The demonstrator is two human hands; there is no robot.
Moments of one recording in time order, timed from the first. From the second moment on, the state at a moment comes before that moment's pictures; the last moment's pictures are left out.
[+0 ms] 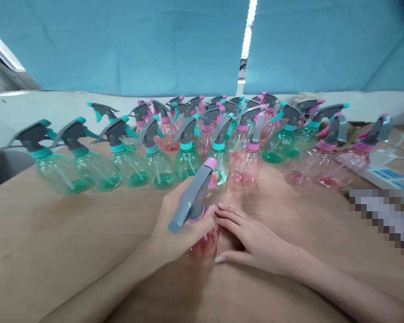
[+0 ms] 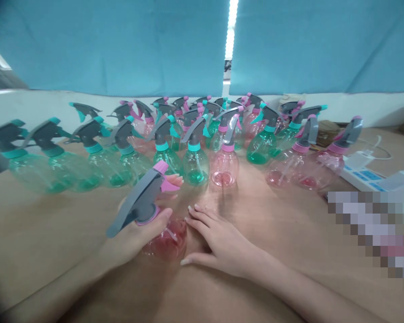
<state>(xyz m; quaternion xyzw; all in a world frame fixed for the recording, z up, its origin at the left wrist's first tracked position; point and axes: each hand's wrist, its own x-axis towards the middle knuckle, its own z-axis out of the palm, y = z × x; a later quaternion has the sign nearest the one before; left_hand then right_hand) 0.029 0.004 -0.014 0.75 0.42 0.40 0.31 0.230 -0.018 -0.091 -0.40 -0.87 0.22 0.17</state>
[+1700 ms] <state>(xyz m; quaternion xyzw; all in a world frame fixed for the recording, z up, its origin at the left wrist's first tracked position) 0.024 0.009 -0.008 0.76 0.39 0.39 0.35 0.205 -0.022 -0.085 -0.38 -0.78 0.37 0.33</state>
